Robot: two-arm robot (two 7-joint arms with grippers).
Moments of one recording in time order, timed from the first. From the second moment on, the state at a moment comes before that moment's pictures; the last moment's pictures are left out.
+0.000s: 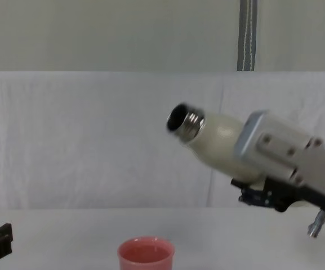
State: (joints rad) left arm 0.27 0.24 0.04 -1.85 -0.25 -0.02 -0.02; right arm 0.25 0.31 -0.44 -1.56 -0.67 -0.06 0.01
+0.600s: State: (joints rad) left arm 0.27 0.24 0.04 -1.85 -0.25 -0.02 -0.02; right arm 0.18 0.22 -0.27 -1.57 -0.32 -0.13 0.09
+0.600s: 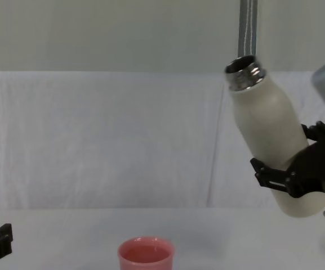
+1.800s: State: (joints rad) left arm 0.27 0.24 0.04 -1.85 -0.25 -0.02 -0.02; right arm 0.11 0.14 -0.11 -1.50 0.08 -0.11 0.18
